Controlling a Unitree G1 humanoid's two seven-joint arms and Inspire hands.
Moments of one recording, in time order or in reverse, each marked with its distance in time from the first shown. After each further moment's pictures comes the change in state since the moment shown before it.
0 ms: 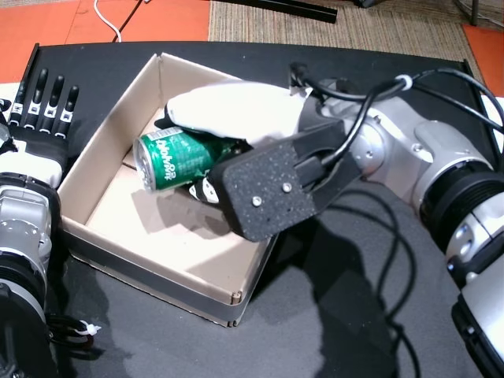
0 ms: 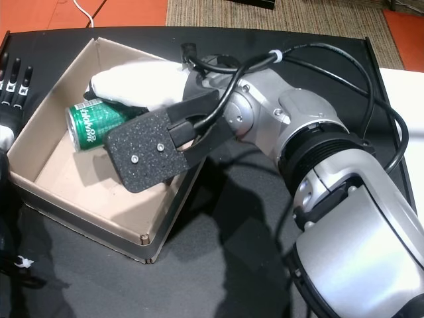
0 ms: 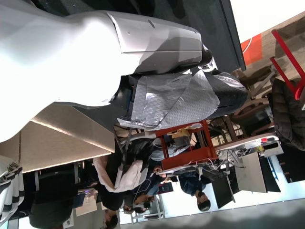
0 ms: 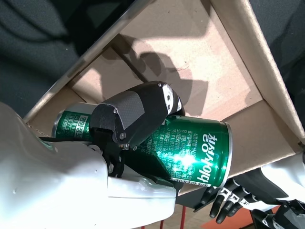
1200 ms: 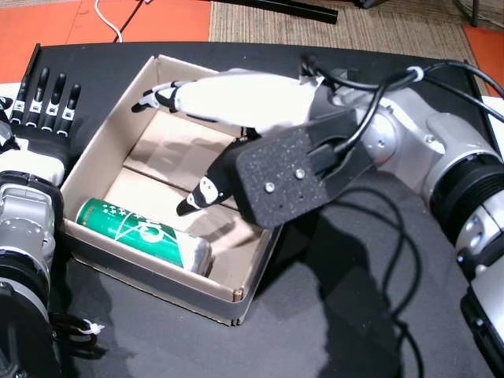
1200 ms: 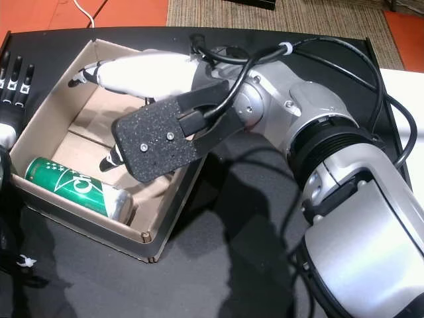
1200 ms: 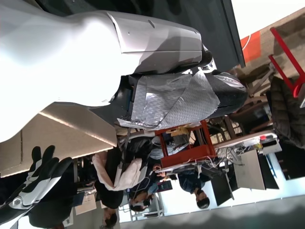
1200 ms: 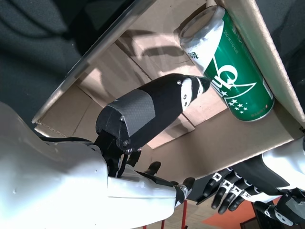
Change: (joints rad) left arm -0.003 -0.009 -0.004 -0.003 0.002 -0.012 -0.015; right arm -0.014 -0.020 -0.018 -0.007 0.026 -0.005 0.028
